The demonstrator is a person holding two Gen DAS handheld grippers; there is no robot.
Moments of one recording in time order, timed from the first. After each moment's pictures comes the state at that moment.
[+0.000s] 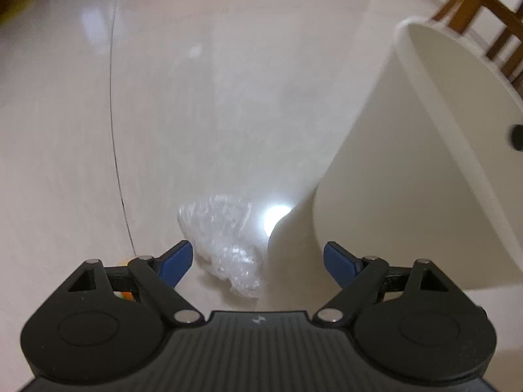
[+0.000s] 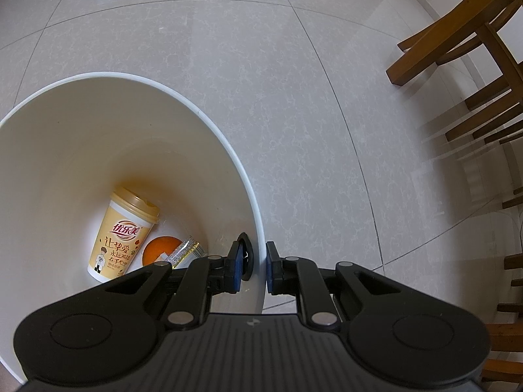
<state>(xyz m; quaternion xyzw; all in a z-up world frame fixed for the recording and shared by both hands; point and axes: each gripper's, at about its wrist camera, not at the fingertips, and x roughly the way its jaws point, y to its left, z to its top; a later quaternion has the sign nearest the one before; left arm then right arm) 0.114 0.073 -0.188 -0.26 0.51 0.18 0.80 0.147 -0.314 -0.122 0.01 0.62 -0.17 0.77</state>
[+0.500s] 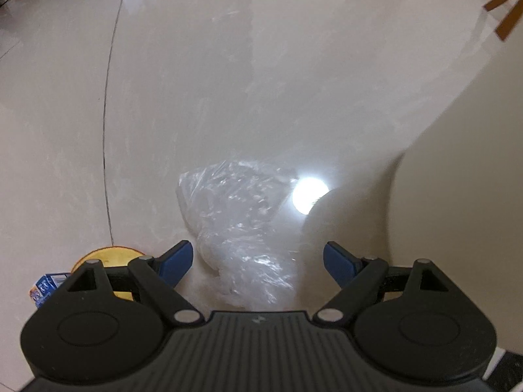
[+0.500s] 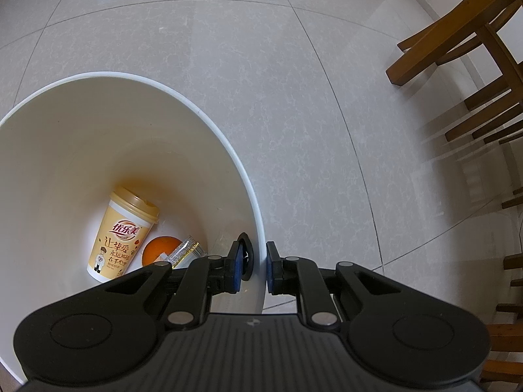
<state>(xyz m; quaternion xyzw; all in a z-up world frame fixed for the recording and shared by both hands) 0.156 0.090 -0.296 -0.26 0.57 0.24 0.74 0.141 -0.314 -0.121 0.00 0.62 -0.17 0.77</state>
